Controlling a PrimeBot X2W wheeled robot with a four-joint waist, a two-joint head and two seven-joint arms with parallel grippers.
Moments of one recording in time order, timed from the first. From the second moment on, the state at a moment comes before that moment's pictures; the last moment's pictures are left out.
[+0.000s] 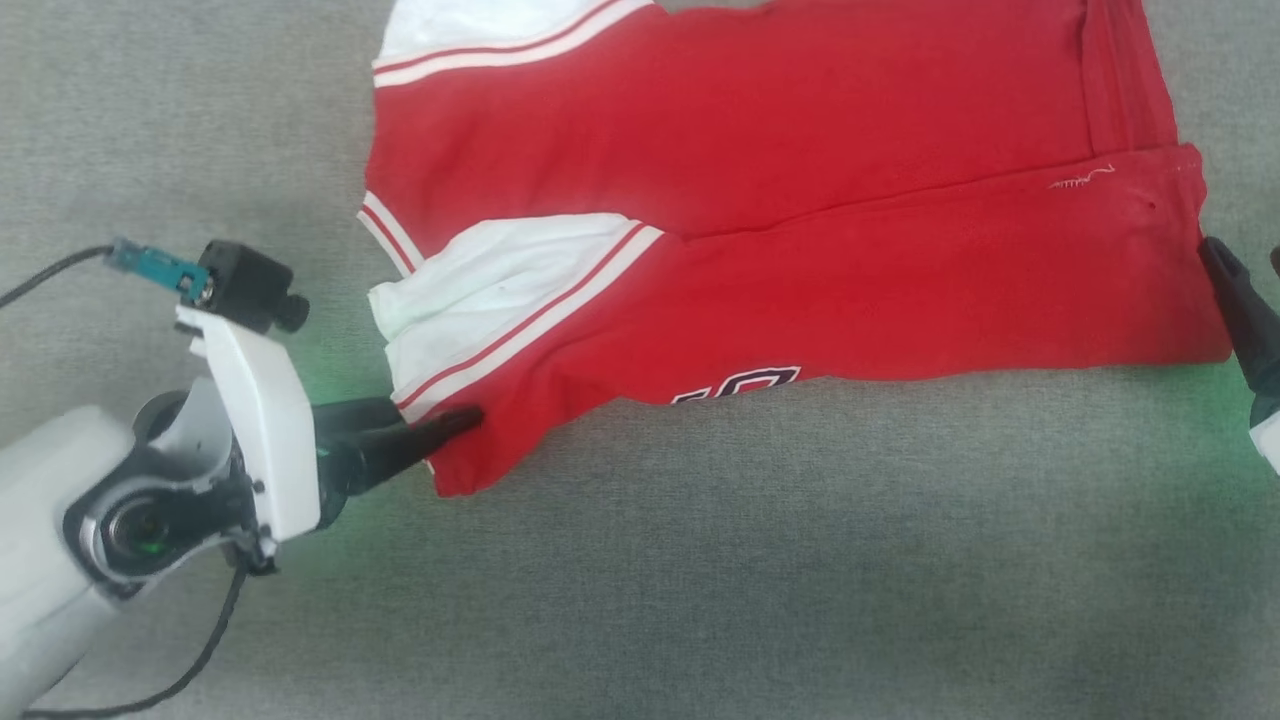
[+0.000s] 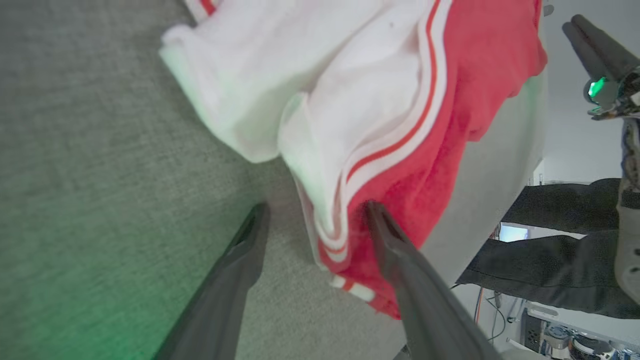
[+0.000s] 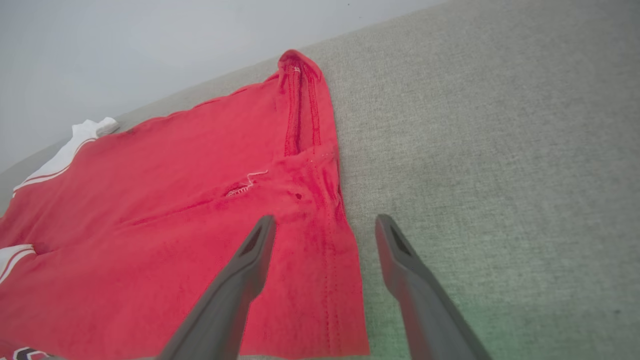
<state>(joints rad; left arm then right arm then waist) -0.86 0.93 -1.08 0.06 -1.63 -0.07 0.37 -0.29 -0.30 -0.26 -0.08 0.66 0.13 0.49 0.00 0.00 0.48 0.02</state>
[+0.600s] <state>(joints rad) -0.92 0.85 -1.08 0.20 -1.66 -0.13 0.47 -0.30 -0.47 -0.12 -0.13 0.65 0.13 0.76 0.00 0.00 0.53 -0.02</state>
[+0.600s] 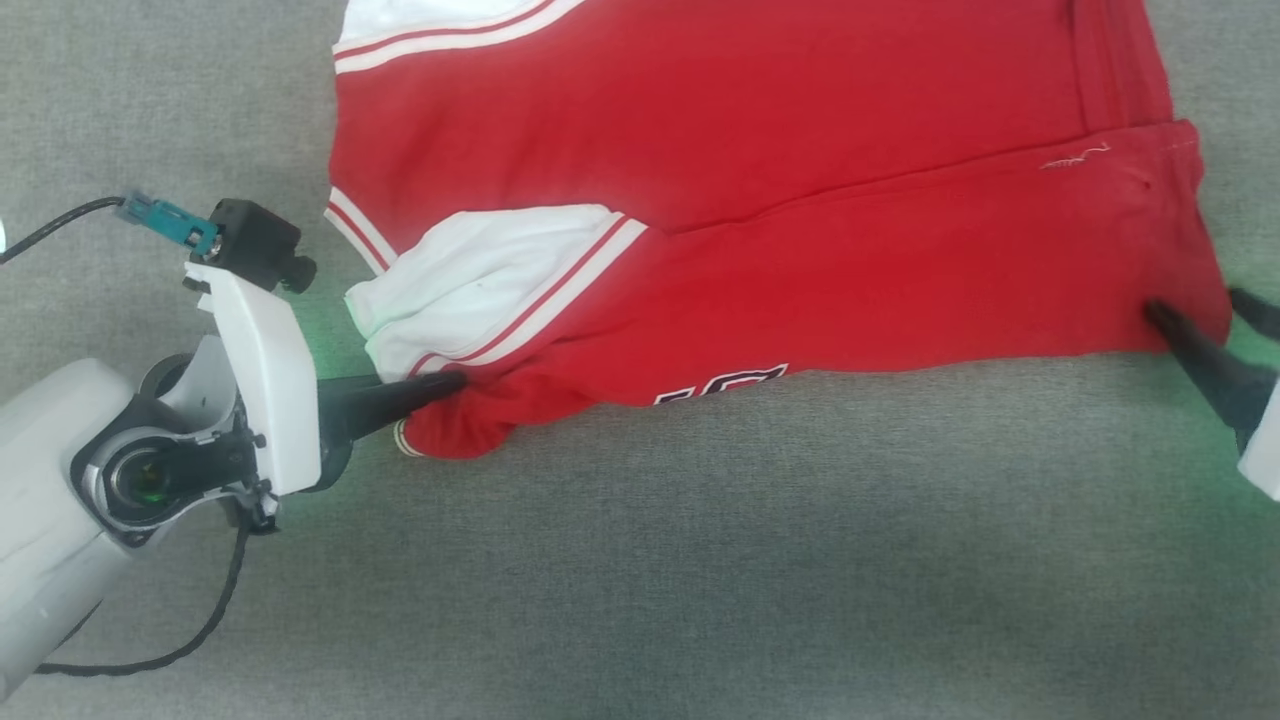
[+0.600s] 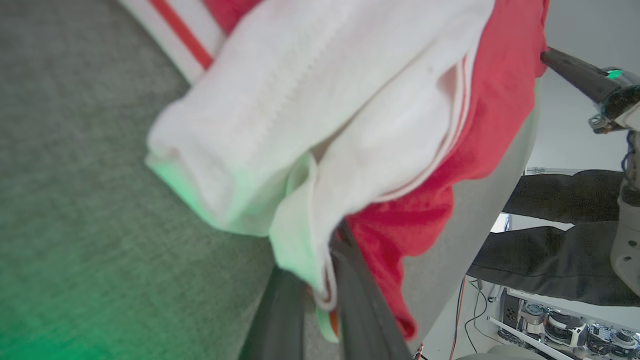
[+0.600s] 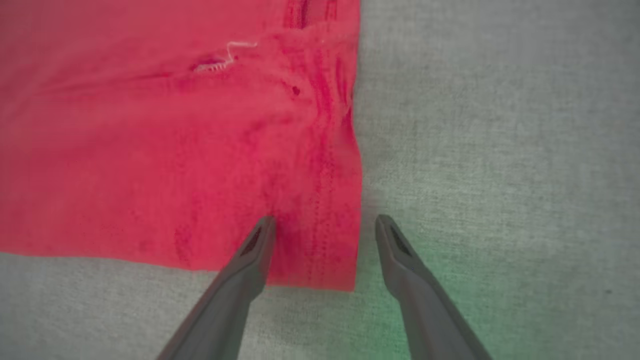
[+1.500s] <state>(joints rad) -0.74 0.96 -1.11 -0.01 -1.57 -0.13 0.32 0.01 -0.45 -0.21 -0.32 0.68 0.13 0.96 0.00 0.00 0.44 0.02</state>
